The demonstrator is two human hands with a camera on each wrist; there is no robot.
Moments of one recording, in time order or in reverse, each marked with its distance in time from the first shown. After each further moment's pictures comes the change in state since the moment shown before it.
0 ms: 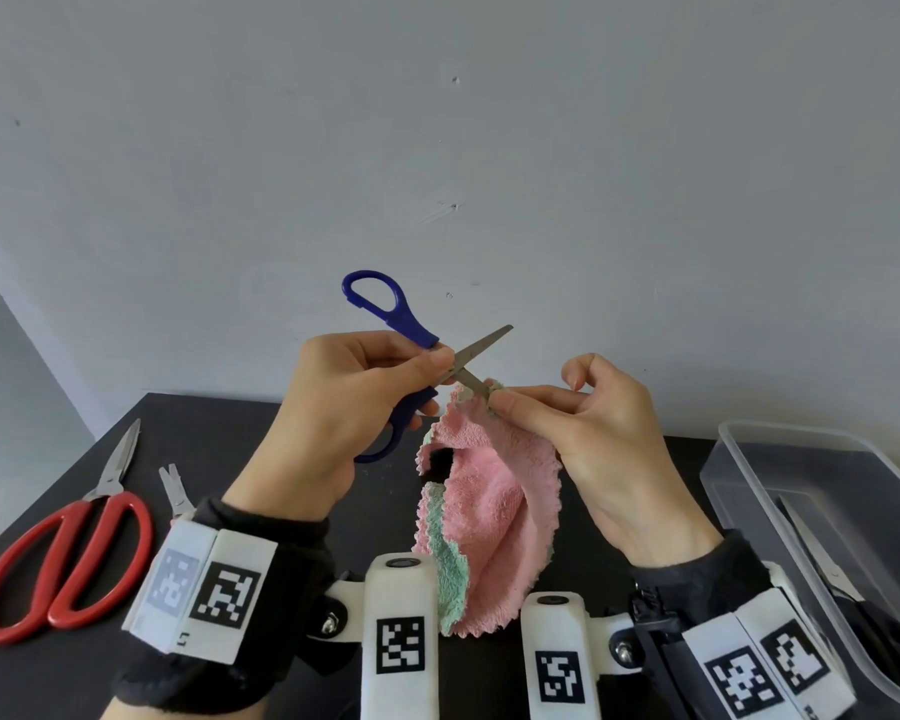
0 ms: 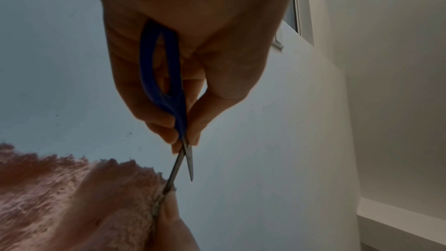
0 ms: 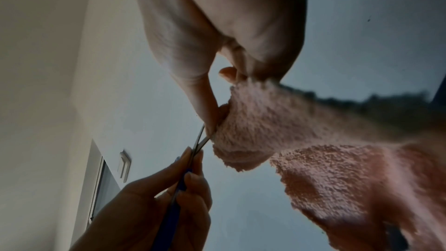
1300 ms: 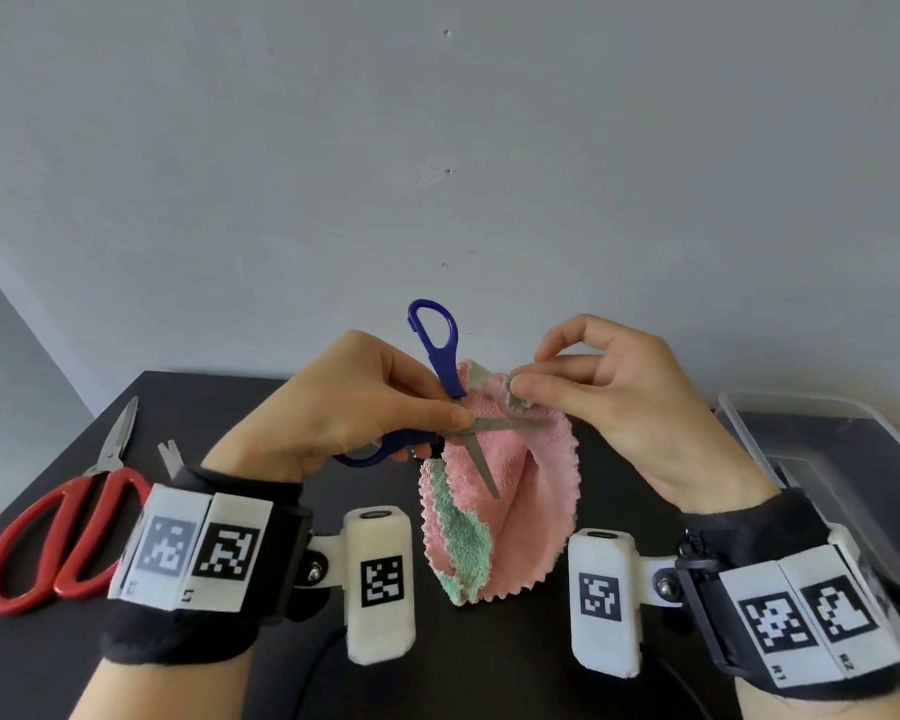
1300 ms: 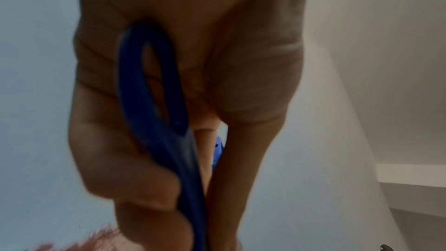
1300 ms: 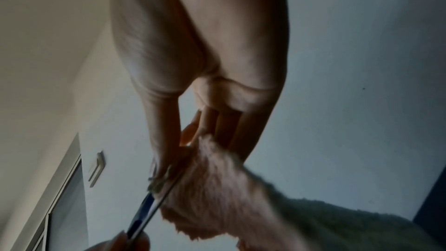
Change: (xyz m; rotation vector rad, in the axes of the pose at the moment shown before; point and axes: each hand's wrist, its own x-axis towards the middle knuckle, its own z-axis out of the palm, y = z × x) left_hand -0.003 0.001 -0.009 0.392 -0.404 -0.105; right_hand 0.000 -0.011 -0.026 -0.188 -0.212 -0.040
